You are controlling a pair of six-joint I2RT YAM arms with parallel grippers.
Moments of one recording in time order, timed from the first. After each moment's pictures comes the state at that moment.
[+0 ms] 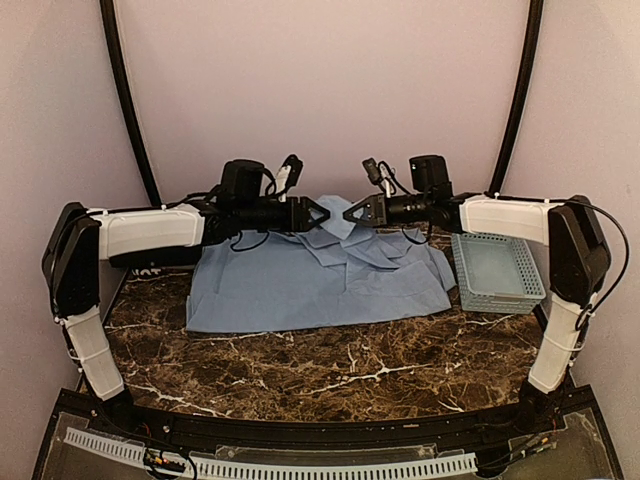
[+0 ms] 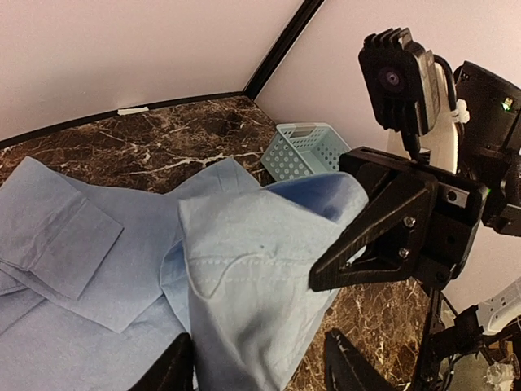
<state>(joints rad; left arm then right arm) -0.64 1.82 1.37 0.08 0.39 -0.43 0.51 1.85 1.38 0.05 -0.79 0.33</state>
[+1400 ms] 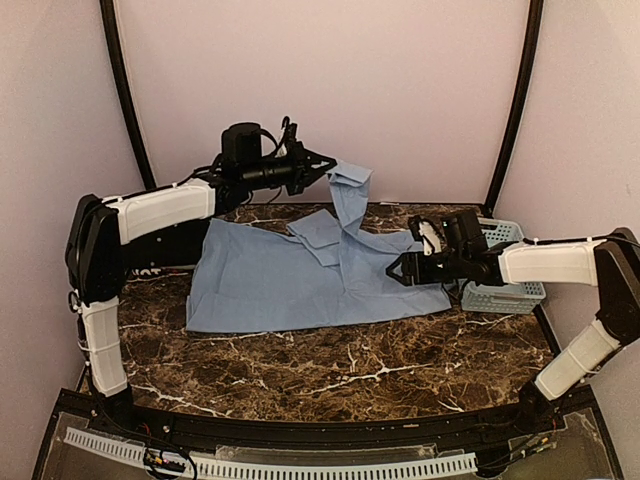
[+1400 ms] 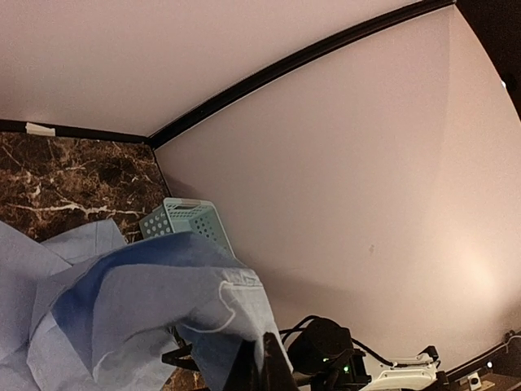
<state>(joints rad) -0.58 2.00 1.75 0.19 0.58 -1.00 0.49 1.51 0.82 -0.01 -0.31 0.30</state>
